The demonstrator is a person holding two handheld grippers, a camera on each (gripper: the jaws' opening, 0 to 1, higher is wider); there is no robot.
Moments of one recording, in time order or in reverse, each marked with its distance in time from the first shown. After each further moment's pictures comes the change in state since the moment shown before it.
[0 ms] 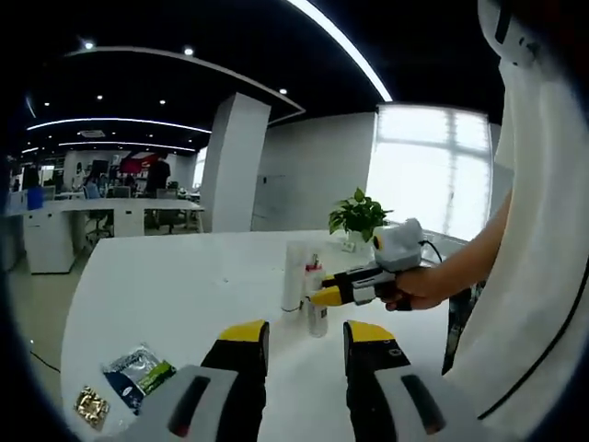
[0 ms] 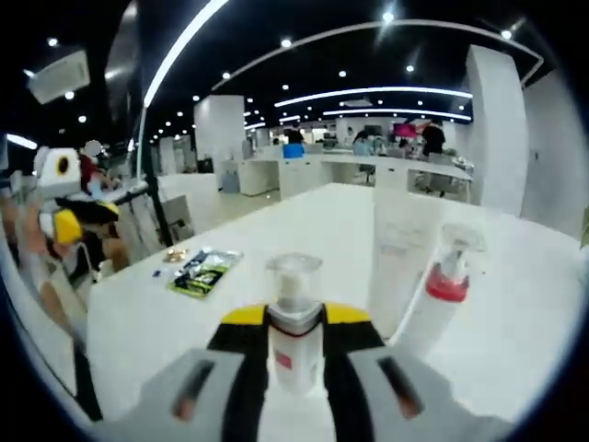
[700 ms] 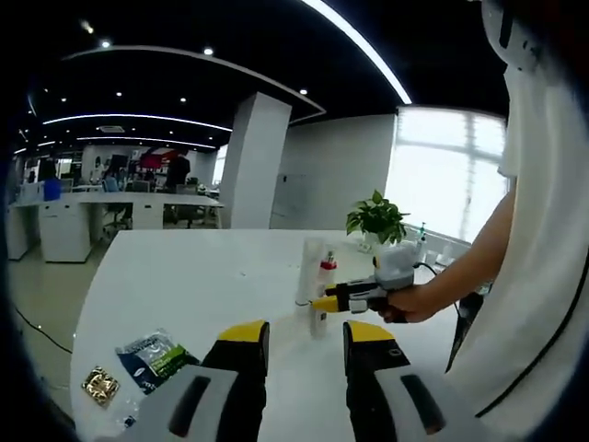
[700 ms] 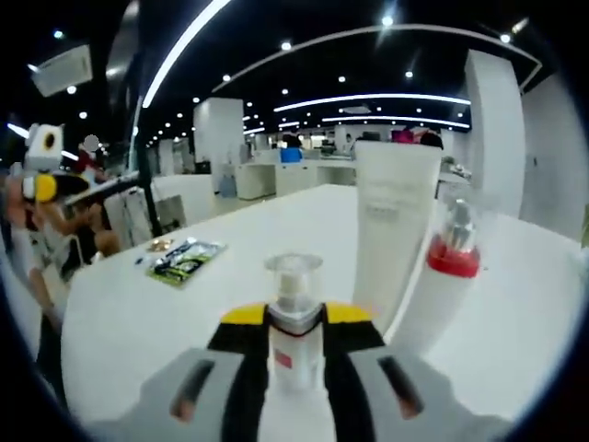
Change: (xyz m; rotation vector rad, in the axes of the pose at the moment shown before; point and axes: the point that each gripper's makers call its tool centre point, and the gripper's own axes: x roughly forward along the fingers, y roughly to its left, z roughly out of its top) left arm -0.015 0.004 -0.005 -0.029 -0.001 0.071; right arm 0.013 -0.015 -0.022 -0.045 -0.054 -0.008
